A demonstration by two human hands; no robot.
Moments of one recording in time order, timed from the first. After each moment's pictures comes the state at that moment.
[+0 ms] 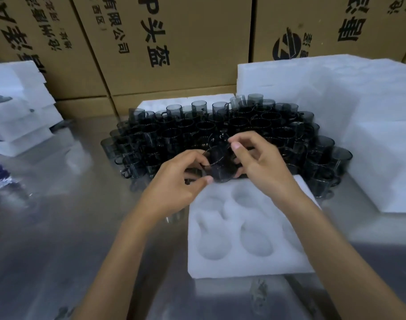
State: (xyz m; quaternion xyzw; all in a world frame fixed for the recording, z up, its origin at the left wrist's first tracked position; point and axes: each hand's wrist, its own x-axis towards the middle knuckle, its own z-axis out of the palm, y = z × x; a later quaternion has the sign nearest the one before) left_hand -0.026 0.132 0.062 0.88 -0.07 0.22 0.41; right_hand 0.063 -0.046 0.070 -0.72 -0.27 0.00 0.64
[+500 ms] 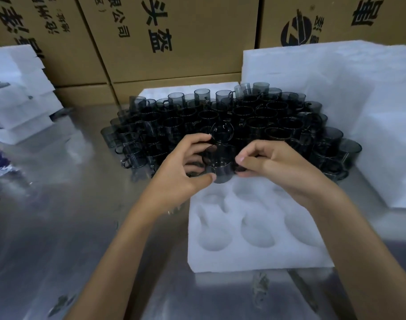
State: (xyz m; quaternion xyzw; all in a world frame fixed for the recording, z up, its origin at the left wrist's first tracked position) left_hand -0.032 0.125 0.061 0.83 -0.01 0.17 0.53; right_hand 0.062 -0.067 0.078 -0.74 -0.23 0.18 0.60
